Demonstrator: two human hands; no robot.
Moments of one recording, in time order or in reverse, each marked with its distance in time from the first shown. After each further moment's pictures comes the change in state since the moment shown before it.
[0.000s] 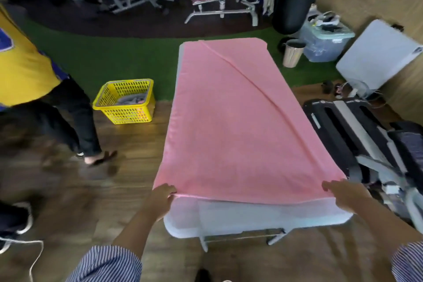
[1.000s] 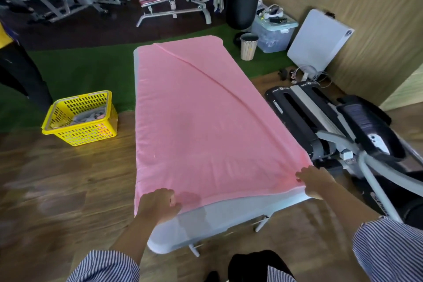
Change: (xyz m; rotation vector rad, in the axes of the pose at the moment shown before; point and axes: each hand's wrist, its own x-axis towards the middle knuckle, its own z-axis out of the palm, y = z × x) left_hand 0.038 0.064 0.000 0.305 -0.249 0.015; right_hand -0.017 -0.017 0.020 0.169 -0.030 0.101
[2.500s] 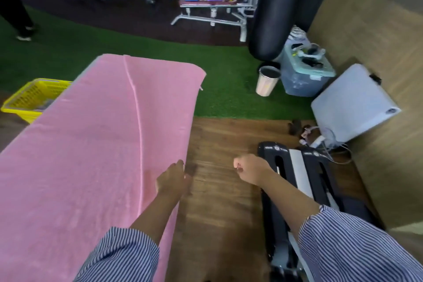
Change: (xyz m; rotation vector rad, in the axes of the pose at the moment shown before) left_hand 0.459 0.416 -0.121 -0.372 0.289 -0.440; right_hand 0.440 0.311 -0.208 0.231 0.157 -0.502
